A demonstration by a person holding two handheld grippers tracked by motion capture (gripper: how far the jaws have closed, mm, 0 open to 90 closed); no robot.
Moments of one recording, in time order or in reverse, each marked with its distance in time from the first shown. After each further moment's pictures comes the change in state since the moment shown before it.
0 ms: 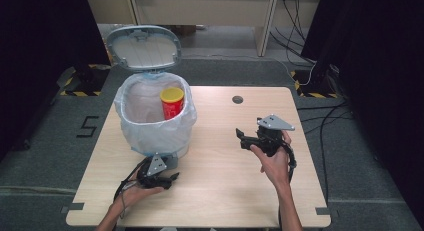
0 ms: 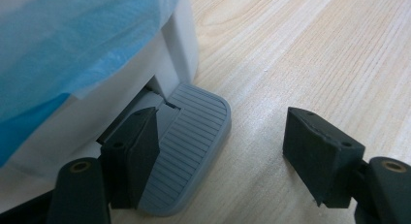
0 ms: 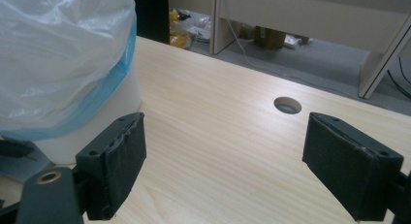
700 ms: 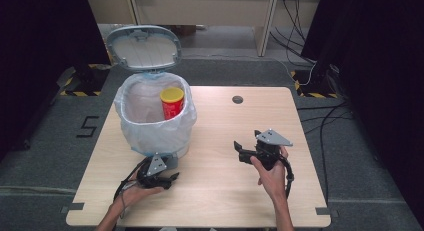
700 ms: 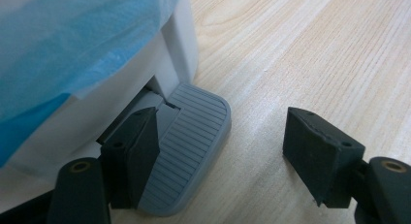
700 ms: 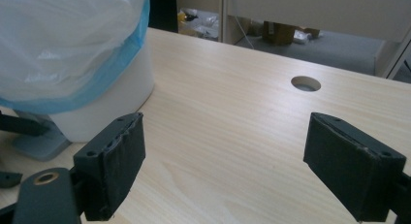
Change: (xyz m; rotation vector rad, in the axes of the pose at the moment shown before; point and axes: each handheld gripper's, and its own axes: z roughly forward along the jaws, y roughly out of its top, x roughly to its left) left arm 0.000 0.000 0.000 0.001 -0.002 0.002; right arm 0.012 -0.040 0.000 -0.007 0.030 0.038
